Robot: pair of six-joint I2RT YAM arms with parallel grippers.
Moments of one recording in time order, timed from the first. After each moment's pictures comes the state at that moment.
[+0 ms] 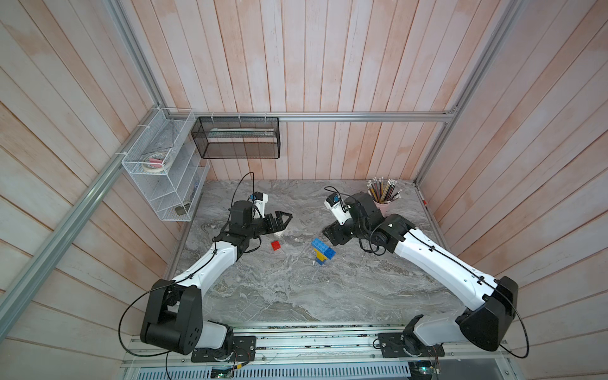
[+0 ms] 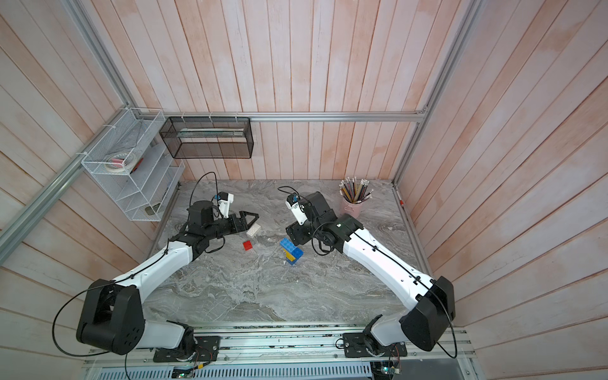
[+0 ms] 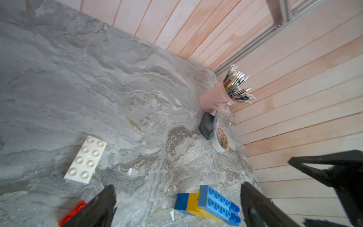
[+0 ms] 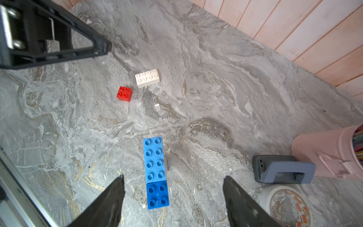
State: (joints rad) left arm -0.24 1.44 0.92 -0.01 0.50 -0.49; right arm 0.72 1.41 1.34 -0.68 0.02 0.03
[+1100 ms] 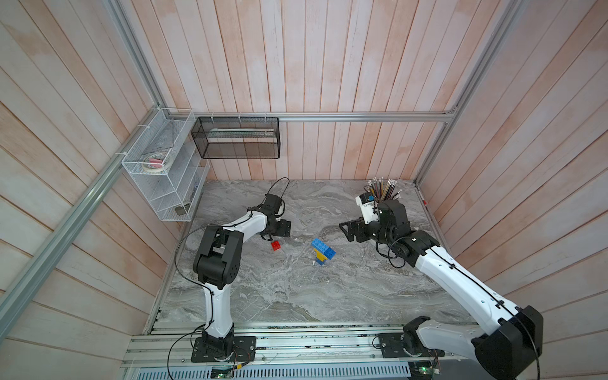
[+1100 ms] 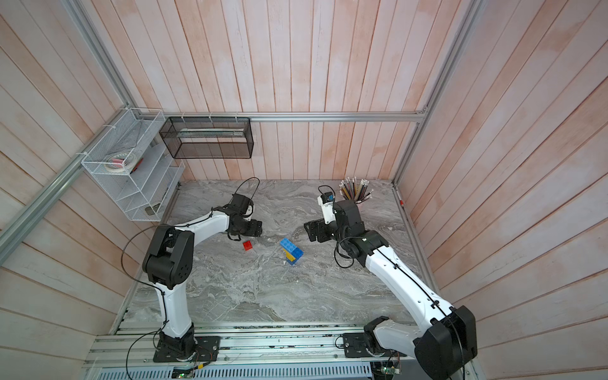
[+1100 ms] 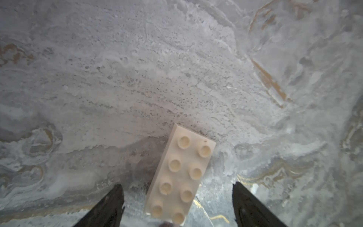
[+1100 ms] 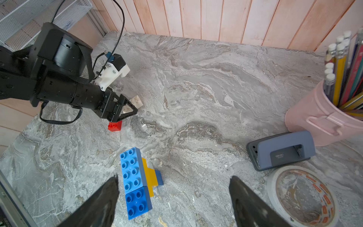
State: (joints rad) left arm -0.33 2.02 1.40 -0.52 0.07 -0.16; right arm 0.49 1.20 1.02 -0.41 -0.14 0.19
